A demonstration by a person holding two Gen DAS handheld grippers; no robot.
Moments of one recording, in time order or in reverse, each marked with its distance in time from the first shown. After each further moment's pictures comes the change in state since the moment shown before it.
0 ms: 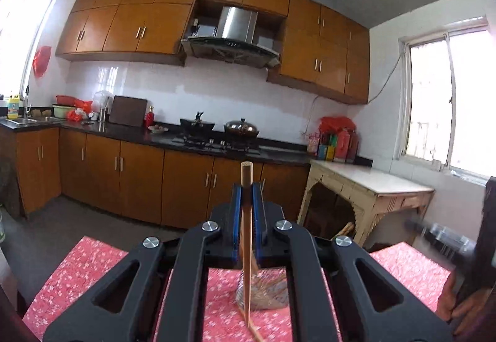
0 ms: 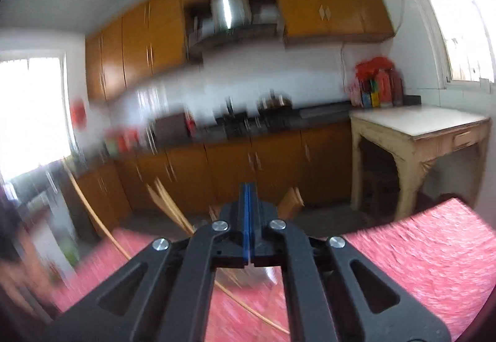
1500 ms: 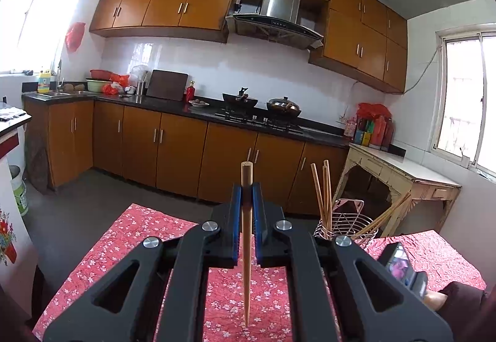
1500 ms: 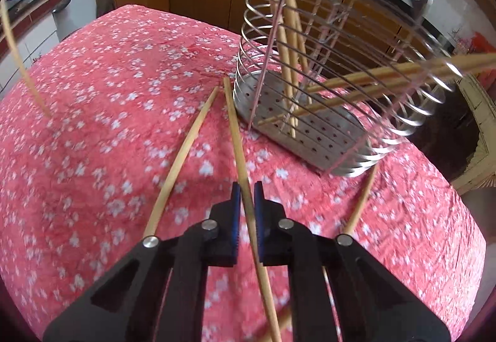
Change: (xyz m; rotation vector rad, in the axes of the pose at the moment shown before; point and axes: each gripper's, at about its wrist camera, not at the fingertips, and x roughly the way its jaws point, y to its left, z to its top) left arm -0.017 0.097 -0.029 -0.061 0.082 0.144; right arm 0.198 0.067 -0.151 -0.472 0.650 0.148
